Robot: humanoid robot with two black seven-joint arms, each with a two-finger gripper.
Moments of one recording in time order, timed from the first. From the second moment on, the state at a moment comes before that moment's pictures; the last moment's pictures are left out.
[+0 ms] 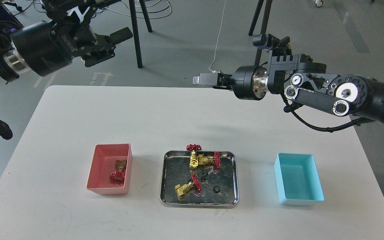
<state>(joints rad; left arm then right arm) -1.11 0.98 -0.32 -1.54 0.15 -0.48 -0.49 1.43 -0.31 -0.34 1.17 -0.97 0.26 0.14</state>
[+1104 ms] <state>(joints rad) -0.75 0.69 -0.61 -1.46 0.04 -0.48 -0.49 1.43 0.00 -0.71 1.15 -1.20 0.36 0.08</state>
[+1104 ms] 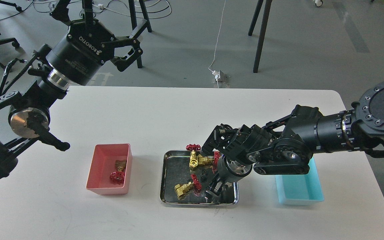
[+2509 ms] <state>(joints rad) -0.72 0.63 -0.61 -1.42 0.05 -0.48 -0.49 1.37 0.00 -0.70 1.13 -1.19 0.36 0.07</state>
